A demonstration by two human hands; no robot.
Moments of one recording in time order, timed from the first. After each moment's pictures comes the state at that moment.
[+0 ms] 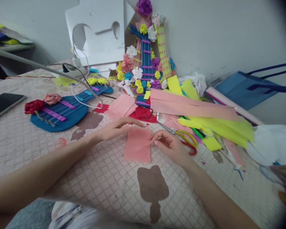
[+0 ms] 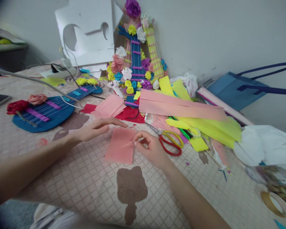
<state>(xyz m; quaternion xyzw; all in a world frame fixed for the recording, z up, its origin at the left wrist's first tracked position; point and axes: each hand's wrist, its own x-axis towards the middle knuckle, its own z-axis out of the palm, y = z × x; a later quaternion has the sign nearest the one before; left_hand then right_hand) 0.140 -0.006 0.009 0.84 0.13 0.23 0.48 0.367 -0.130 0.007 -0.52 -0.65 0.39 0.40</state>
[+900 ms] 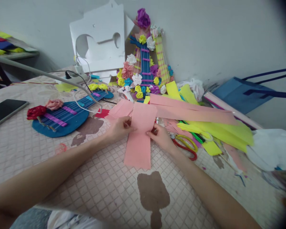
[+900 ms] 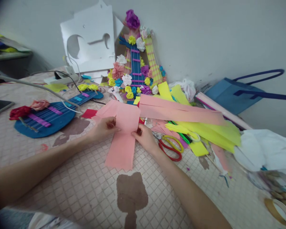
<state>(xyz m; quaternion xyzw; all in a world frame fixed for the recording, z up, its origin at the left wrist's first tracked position) 0.163 0.016 -0.031 0.80 0.34 0.33 0.37 0.371 -0.061 -0.030 -0.59 -0.68 0.22 0.37</state>
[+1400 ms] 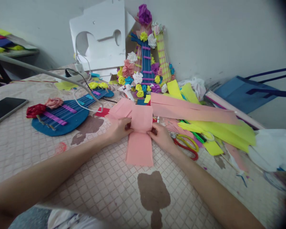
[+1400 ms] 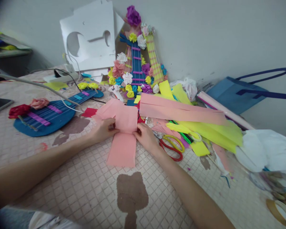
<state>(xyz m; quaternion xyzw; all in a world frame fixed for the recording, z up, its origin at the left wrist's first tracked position) 0.159 0.019 -0.046 0.86 0.31 0.34 0.22 0.374 -0.057 -0.032 -0.57 -0.74 0.13 0.33</state>
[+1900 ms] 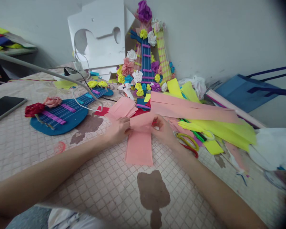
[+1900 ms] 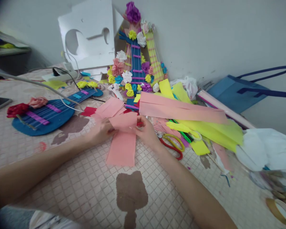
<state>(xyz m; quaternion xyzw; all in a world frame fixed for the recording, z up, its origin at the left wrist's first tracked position) 0.156 0.013 -0.043 0.92 0.25 0.29 0.10 0.375 -0.052 -0.021 -0.50 -0.69 0.25 0.46</state>
